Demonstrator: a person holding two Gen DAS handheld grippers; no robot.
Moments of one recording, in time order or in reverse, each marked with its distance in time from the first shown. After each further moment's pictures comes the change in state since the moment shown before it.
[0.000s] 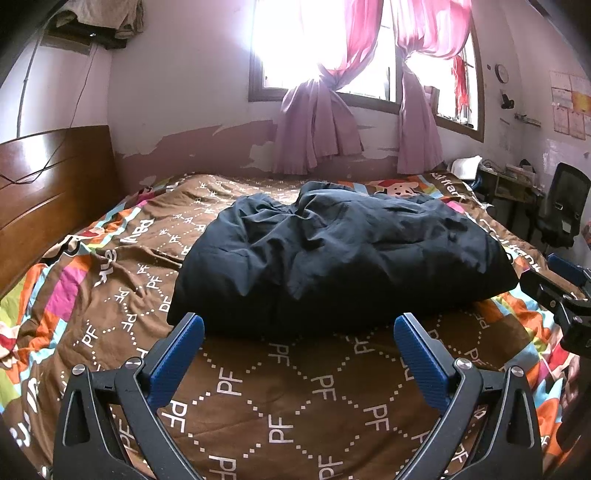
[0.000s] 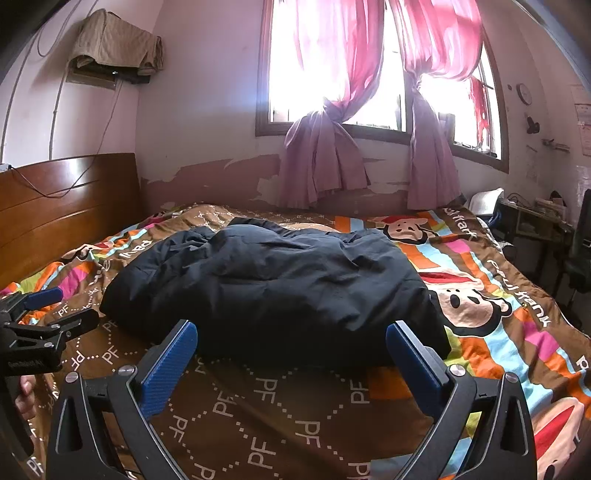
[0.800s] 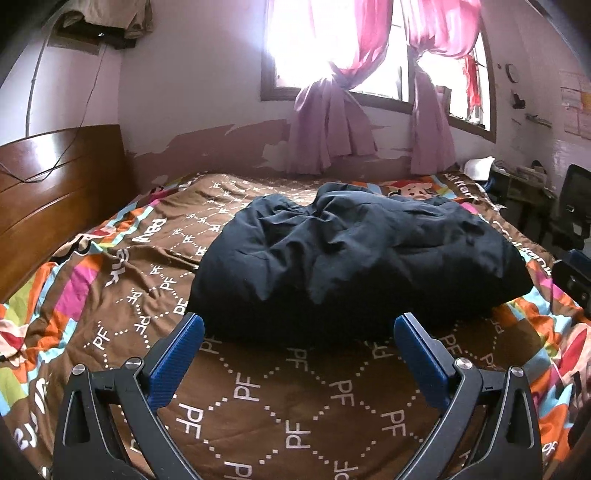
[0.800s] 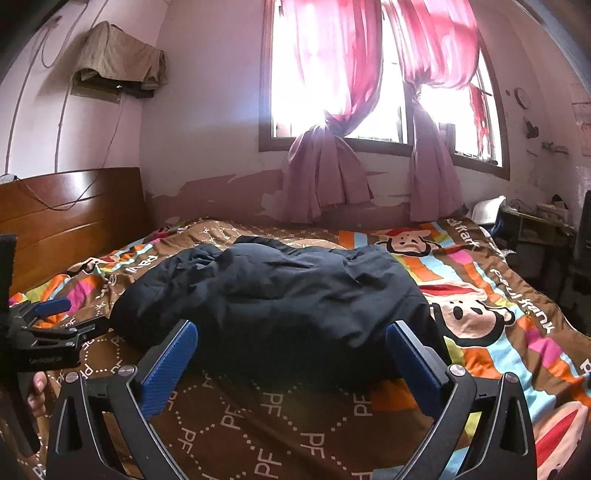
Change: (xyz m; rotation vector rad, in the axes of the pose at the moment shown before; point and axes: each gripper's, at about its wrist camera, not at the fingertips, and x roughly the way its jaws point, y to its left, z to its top) left arm 0.004 0.010 0.003 -0.008 -0.003 0.043; right arm -0.010 0.001 0.007 0.013 -0.058 0.015
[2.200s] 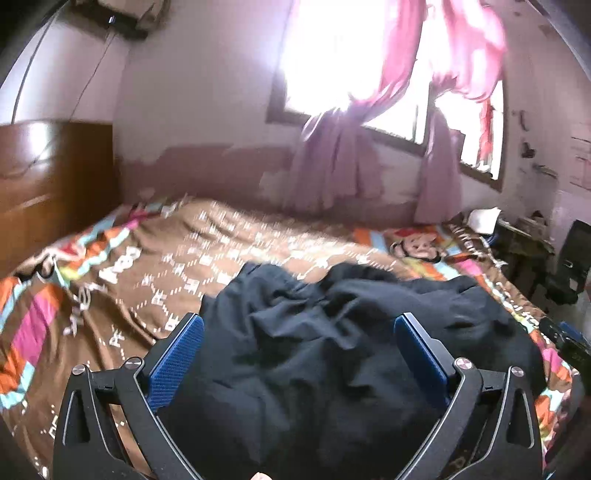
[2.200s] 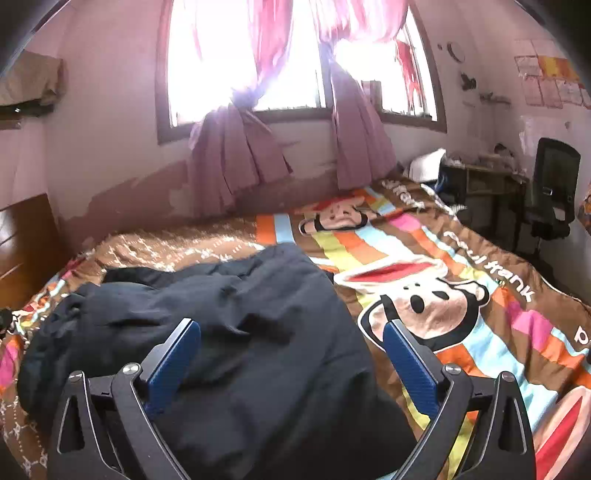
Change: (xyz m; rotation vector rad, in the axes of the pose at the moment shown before) left arm 0.081 0.034 0.102 -0.108 -0.120 -0.053; right arm 0.124 -0.103 0.042 0.193 0.073 -0.248
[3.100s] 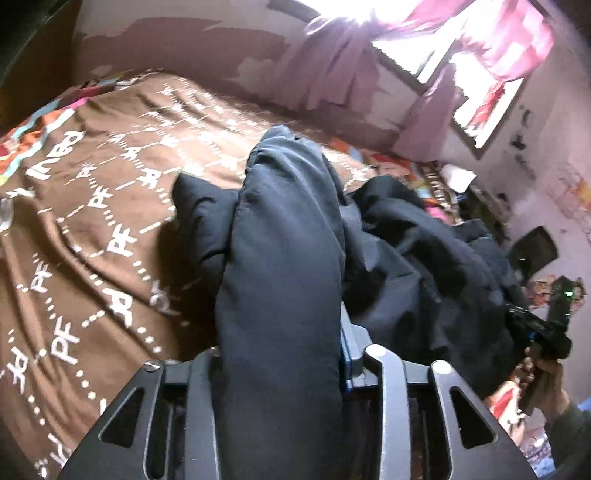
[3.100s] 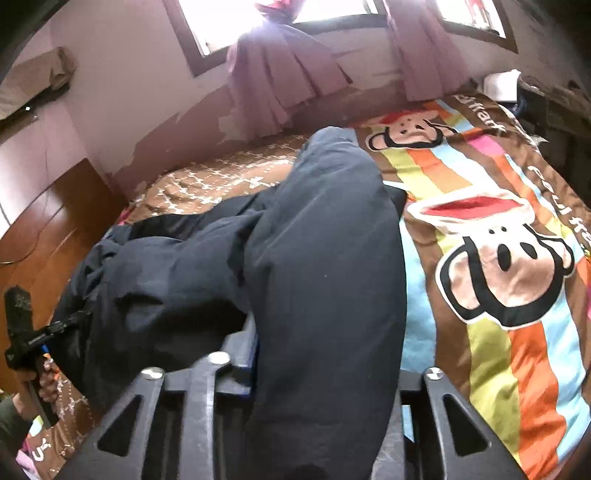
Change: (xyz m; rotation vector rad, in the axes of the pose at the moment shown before) left arm 0.116 0.092 -0.029 -0.189 0.465 -0.243; right arm 0.105 -0.008 0.009 0.026 0.403 0.295
